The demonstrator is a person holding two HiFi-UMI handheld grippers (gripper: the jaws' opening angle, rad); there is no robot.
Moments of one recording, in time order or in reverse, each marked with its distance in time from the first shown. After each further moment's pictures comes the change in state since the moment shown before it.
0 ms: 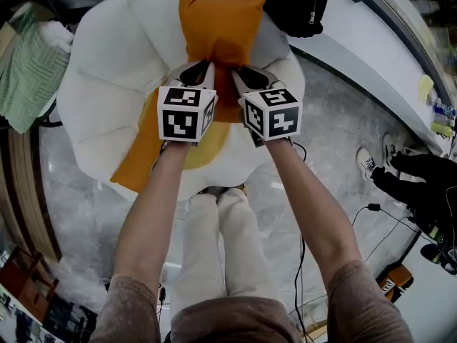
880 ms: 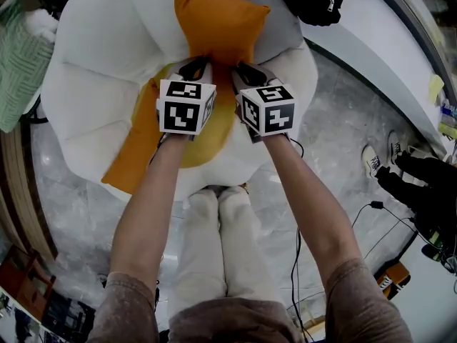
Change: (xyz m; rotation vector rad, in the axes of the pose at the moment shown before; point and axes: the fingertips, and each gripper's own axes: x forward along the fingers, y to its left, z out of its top) left arm 0.044 0.027 -0.071 0.023 0.080 0.018; right arm 0.054 -0.013 -0.064 0.020 0.030 -0.009
